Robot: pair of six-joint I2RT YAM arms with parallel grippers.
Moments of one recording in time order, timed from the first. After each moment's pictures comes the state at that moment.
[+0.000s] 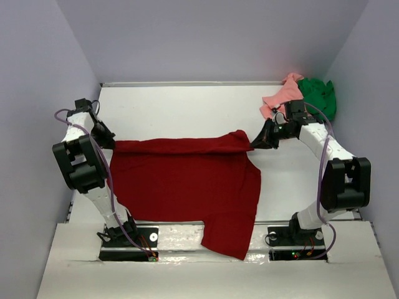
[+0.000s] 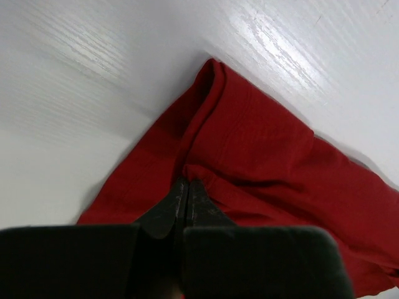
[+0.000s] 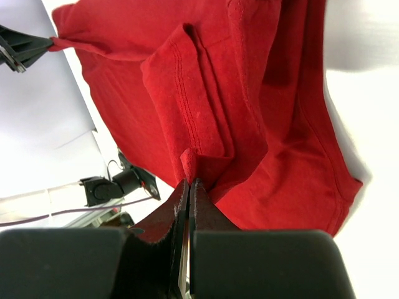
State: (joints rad) left arm 0.36 1.87 1.43 -0.87 0.13 -0.35; right arm 0.07 1.56 1.16 -0.68 -0.74 0.50
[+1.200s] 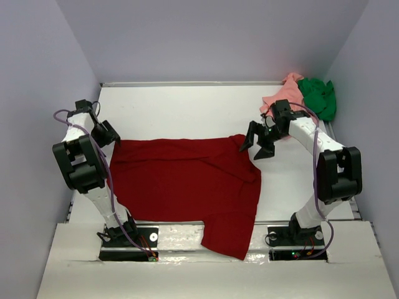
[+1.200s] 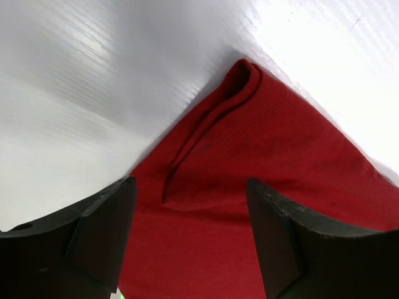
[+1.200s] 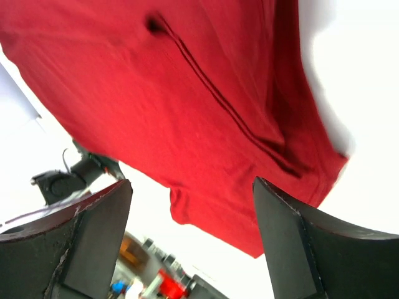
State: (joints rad) left arm 0.36 1.87 1.40 -0.86 0.06 -0.34; right arm 0.17 1.66 1.22 -0.86 -0.60 0.44
